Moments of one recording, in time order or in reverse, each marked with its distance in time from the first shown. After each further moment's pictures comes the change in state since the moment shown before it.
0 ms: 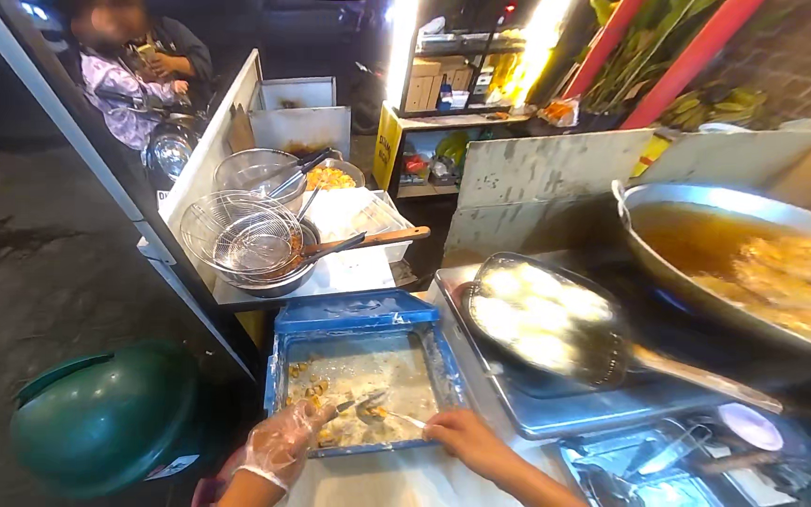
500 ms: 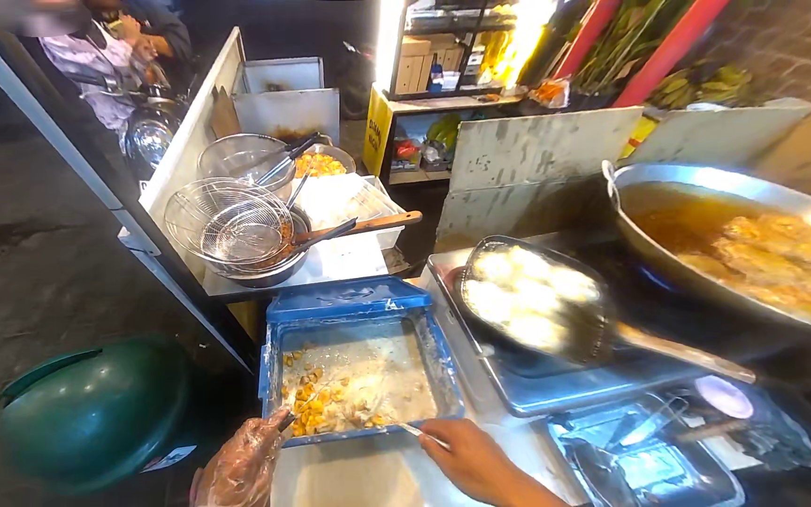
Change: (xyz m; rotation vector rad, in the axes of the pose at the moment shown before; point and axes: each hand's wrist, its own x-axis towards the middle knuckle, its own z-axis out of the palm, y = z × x) left_hand -0.062 -0.036 0.038 -0.283 0.454 -0.050; right_hand -0.035 -0.004 0.025 -0.514 0.006 -0.025
